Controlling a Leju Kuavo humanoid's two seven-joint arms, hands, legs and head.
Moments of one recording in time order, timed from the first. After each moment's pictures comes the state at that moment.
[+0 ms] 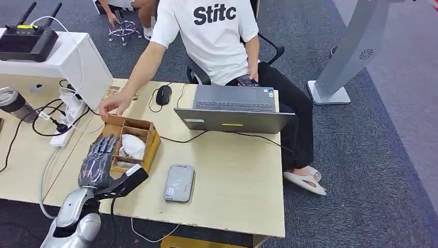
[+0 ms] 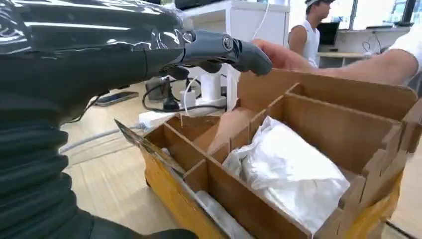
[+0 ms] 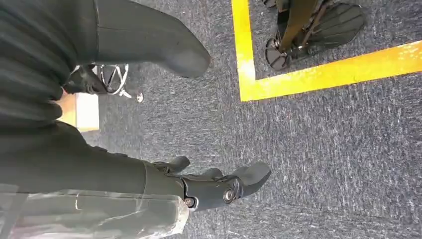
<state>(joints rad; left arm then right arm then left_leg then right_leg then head) -0.11 0.19 -0.19 -1.19 -1.04 0.08 0.00 0.00 0.05 -0.24 -0.19 0.18 -0.33 -0.01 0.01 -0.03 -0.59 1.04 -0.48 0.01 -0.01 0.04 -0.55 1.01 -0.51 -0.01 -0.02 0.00</state>
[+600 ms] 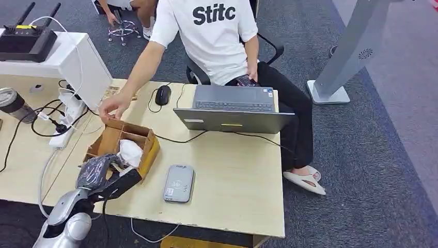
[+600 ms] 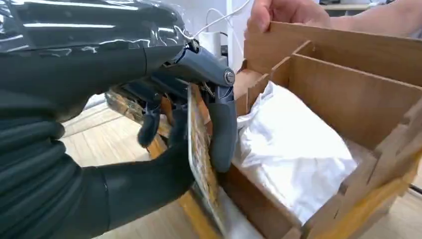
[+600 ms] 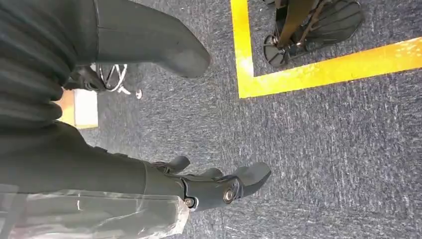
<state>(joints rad) -0.10 0.26 -0.19 -1.19 -0.90 -0.05 0.00 -0.01 0.05 -0.26 -0.19 0.20 -0.32 -0.01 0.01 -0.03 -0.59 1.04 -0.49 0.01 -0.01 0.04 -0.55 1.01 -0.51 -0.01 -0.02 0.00</state>
